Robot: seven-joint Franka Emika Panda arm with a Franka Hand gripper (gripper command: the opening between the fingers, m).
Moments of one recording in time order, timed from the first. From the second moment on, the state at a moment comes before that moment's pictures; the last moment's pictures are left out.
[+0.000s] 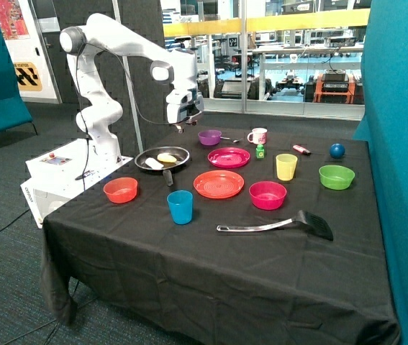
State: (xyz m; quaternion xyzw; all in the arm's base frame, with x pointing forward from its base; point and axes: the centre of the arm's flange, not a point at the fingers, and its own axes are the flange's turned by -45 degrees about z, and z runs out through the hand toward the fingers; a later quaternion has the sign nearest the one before) arm 0.477 -0.010 0.432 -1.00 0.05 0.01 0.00
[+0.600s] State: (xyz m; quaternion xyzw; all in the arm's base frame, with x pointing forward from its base) arm 0.417 -0.034 0.395 -1.00 0.09 0.00 0.00
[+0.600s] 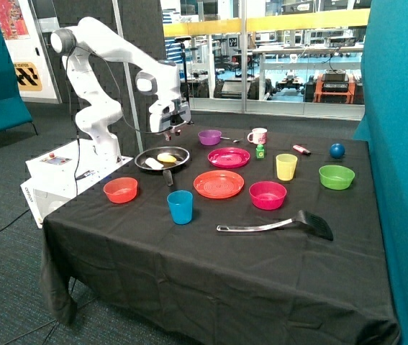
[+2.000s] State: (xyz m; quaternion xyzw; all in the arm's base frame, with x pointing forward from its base) arm 0.343 -0.075 0.330 -1.00 0.07 0.00 0.00
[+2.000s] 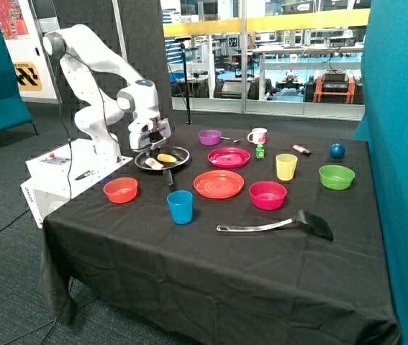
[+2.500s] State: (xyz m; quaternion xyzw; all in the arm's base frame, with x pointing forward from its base) arm 0.330 -0.072 0.305 -1.00 0.06 0.00 0.00
